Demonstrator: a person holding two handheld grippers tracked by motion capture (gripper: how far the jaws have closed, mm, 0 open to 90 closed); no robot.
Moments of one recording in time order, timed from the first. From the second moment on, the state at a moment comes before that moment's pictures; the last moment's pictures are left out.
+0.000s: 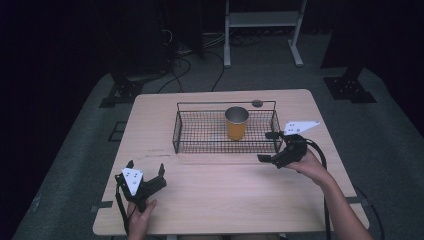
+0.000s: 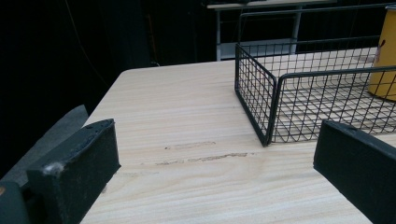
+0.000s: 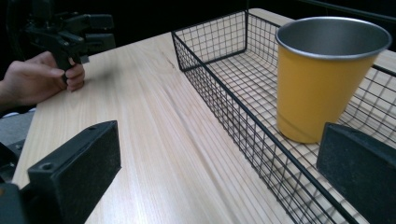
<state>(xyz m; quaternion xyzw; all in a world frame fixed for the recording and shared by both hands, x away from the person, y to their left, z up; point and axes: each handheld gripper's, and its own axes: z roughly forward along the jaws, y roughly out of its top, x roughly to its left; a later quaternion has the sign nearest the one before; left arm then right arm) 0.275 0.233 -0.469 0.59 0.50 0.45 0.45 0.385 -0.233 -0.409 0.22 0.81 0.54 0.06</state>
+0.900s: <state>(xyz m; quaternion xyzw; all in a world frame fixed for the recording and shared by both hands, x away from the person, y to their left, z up) 0.275 0.233 -0.469 0.59 0.50 0.45 0.45 0.350 -0.259 -0.431 0.24 0.80 0.55 0.06</state>
